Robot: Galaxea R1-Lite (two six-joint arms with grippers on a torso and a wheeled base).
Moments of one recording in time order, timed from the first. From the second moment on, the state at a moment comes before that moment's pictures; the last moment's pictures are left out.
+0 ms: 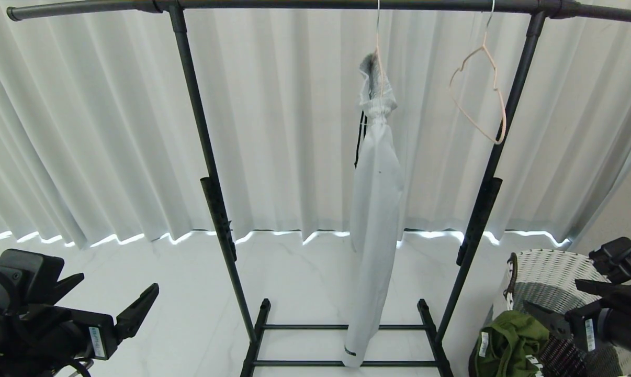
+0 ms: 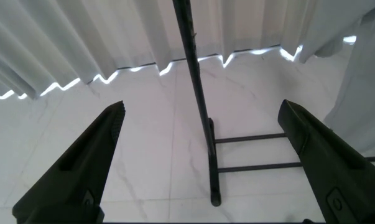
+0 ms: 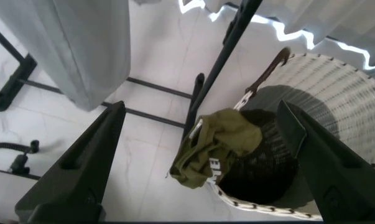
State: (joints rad) left arm -0.11 1.18 -0.07 -0.88 0.09 0.18; right arm 0.19 1.29 -0.25 -0.59 0.04 -0.14
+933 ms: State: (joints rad) left arm -0.12 1.21 -0.08 -0.88 0.09 0.19; right arm 0.19 1.33 -0.25 -0.59 0.04 -0.18
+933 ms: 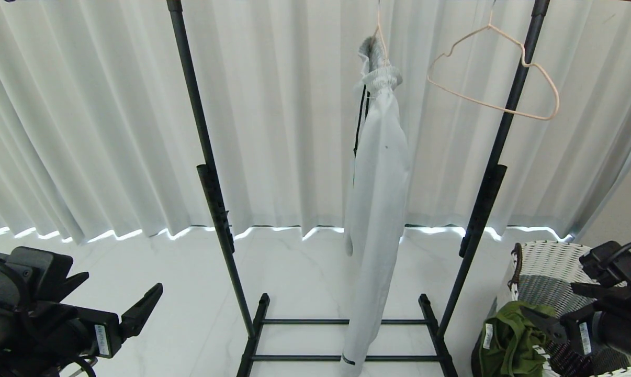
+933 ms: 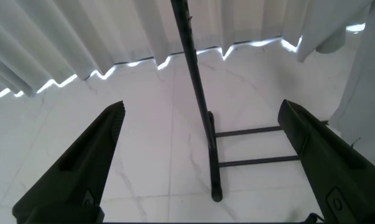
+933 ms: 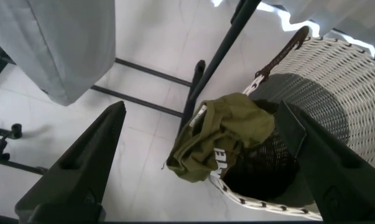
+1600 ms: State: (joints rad) left arm -0.12 1.22 -0.07 -0.87 0.09 0.19; right arm 0.19 1.34 -0.24 -0.59 0.04 -0.19
